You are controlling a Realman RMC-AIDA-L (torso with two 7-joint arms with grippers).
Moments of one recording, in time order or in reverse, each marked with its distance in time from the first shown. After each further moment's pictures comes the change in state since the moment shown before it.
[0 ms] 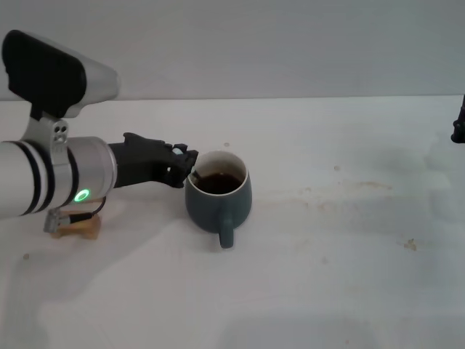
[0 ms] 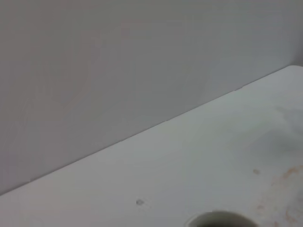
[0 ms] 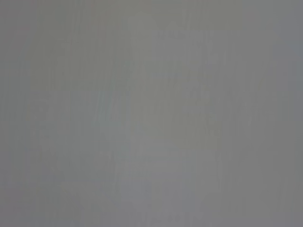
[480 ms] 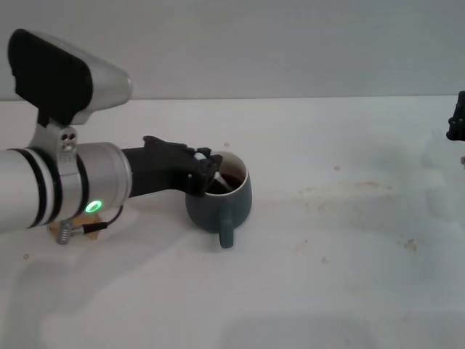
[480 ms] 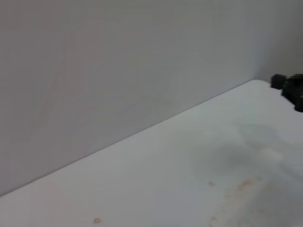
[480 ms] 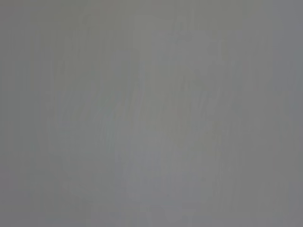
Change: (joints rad) left arm 0.047 -0.004 0.057 -0.103 -0.039 -0.022 -0.001; right arm 0.011 0.001 -0.007 0.000 0.000 0.003 0.000
